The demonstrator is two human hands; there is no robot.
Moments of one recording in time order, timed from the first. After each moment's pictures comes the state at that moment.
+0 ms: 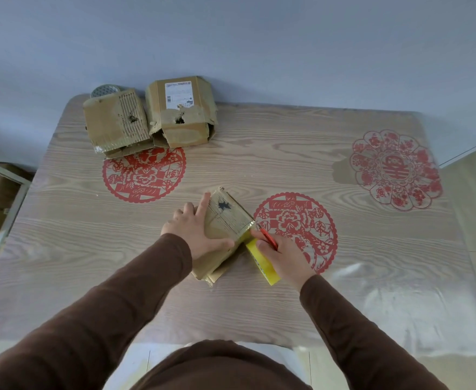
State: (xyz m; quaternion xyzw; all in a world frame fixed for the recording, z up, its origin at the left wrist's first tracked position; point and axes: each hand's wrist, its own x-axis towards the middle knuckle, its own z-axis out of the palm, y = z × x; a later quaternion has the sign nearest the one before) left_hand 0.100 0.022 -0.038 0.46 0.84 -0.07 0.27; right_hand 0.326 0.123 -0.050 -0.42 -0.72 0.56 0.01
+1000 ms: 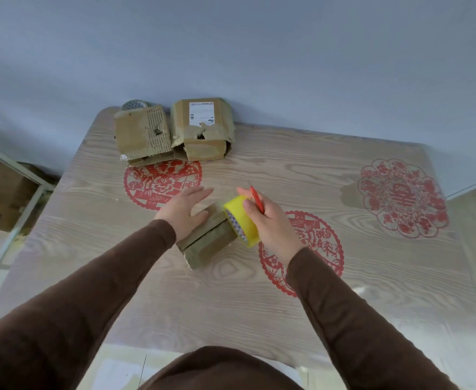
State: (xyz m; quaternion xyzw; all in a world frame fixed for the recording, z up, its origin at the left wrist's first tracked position) left_hand 0.034 0.017 -0.016 0.47 0.81 0.19 0.28; right_hand 0.238 0.137 0.038 -0.32 -0.75 0.57 0.11
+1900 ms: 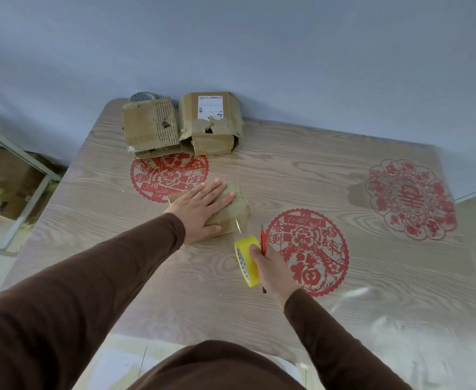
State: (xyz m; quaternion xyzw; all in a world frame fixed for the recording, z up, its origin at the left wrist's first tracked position) left_hand 0.028 0.015 -0.046 0.68 0.72 -0.06 0.09; right_hand 0.276 0.078 -0.027 -0.48 -0.67 0.57 -0.02
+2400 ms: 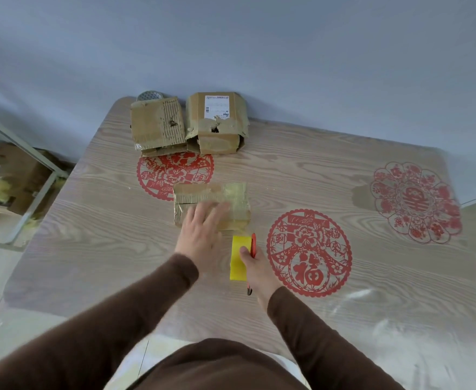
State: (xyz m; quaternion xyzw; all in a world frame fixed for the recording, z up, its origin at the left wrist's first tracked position) left_hand 0.107 -0.023 -0.047 0.48 0.84 0.25 0.06; right_hand 0.253 0.053 -0.035 -0.51 -0.55 0.66 0.01
